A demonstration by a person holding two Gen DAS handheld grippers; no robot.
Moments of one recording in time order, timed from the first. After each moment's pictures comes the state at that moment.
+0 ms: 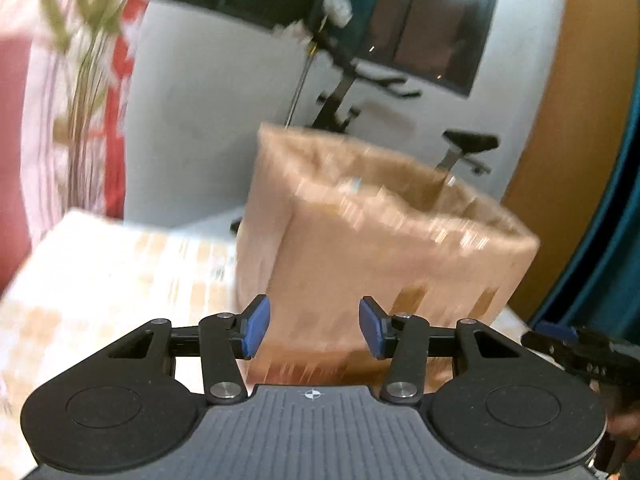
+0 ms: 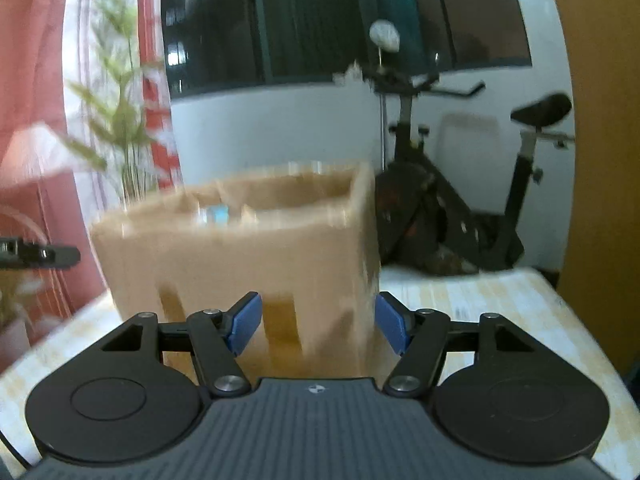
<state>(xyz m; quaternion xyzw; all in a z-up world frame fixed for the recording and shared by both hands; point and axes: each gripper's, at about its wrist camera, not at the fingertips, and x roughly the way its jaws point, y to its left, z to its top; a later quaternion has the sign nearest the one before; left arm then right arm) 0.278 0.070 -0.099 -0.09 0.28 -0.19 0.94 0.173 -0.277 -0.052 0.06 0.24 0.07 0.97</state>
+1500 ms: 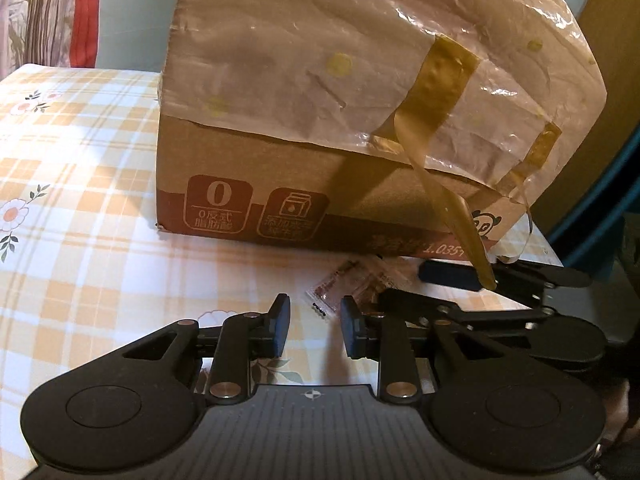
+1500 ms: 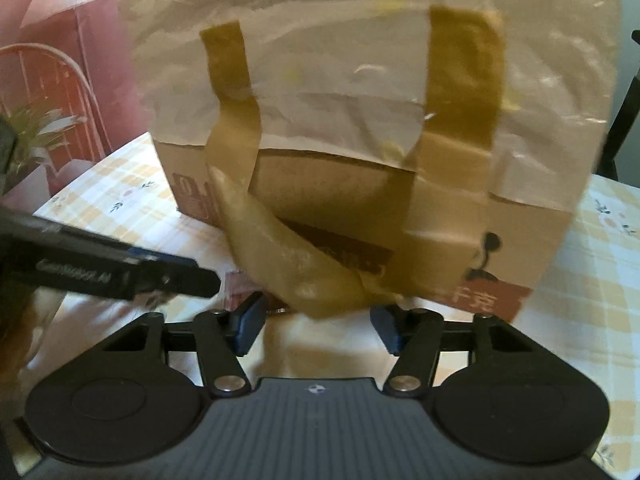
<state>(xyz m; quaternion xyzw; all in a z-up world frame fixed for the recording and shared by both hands) 0.291 0.031 -0.210 -0.10 0.42 -0.21 0.88 0.250 -0.196 -0.157 -0.01 0.39 0.19 0.90</state>
